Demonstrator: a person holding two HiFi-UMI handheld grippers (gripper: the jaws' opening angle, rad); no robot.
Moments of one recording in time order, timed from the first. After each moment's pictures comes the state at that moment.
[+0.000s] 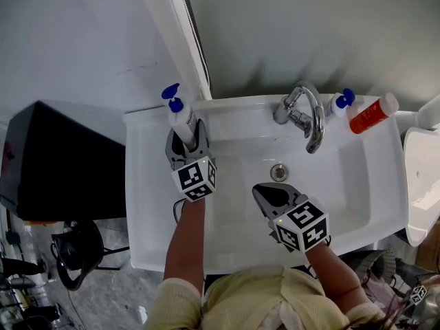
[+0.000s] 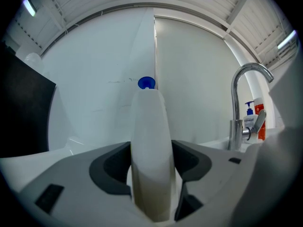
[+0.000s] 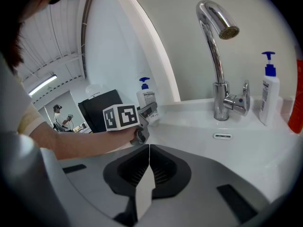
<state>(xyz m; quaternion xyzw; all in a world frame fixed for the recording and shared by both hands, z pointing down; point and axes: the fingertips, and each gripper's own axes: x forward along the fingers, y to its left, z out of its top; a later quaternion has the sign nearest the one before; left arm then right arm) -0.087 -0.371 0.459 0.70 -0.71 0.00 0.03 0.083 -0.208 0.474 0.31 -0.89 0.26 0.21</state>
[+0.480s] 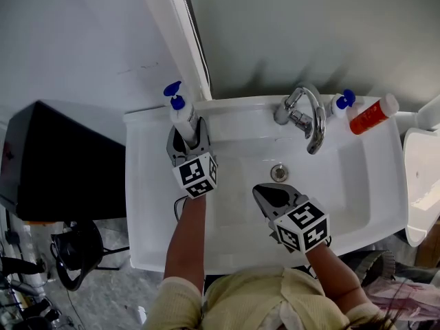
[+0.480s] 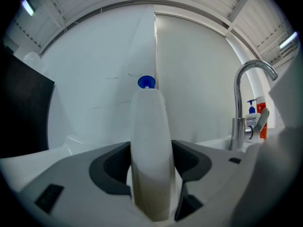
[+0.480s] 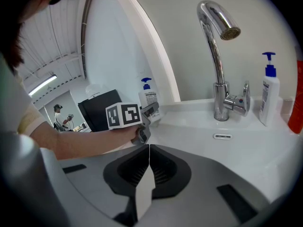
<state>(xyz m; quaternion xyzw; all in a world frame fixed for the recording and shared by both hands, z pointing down) -0.087 -0.379 0.464 0.70 -0.72 0.01 0.05 0.083 -0.209 0.474 0.31 -0.89 0.26 0.21</state>
